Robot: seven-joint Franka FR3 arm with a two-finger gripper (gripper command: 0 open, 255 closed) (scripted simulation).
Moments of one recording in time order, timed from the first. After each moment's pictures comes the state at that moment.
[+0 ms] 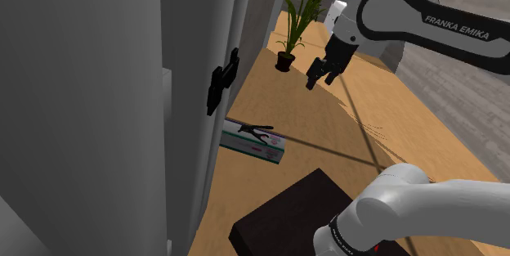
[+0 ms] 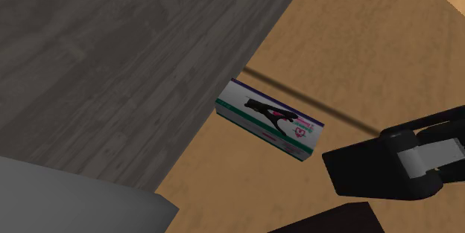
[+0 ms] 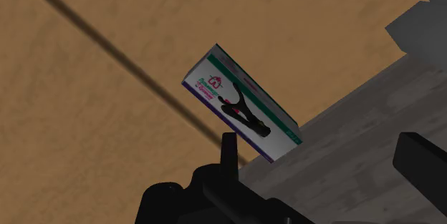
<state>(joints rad) -0.01 -0.78 -0.03 -2.35 -0.09 1.70 0.01</state>
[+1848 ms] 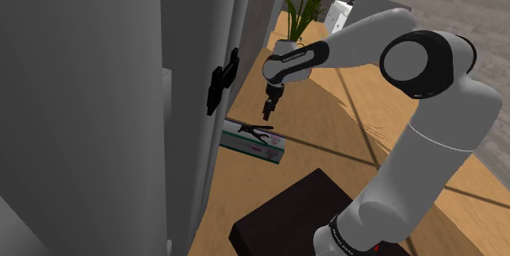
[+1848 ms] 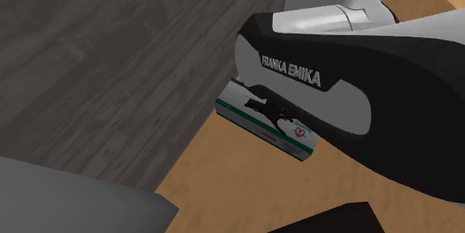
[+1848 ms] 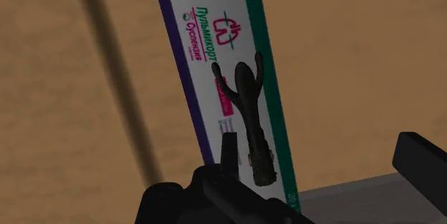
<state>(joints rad) 0.07 0.16 -0.23 -2.15 0.00 2.20 -0.67</state>
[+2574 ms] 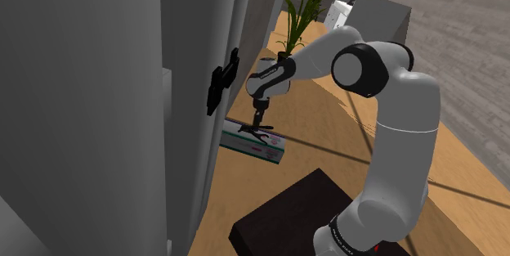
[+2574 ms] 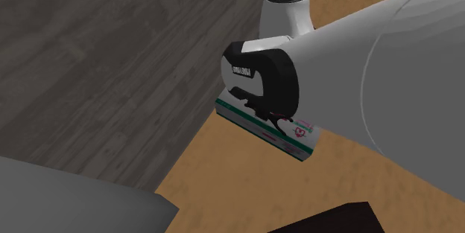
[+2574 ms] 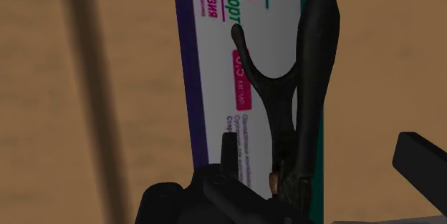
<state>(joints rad) 0.05 0.47 -0.19 -1.97 0.04 2.28 -0.82</state>
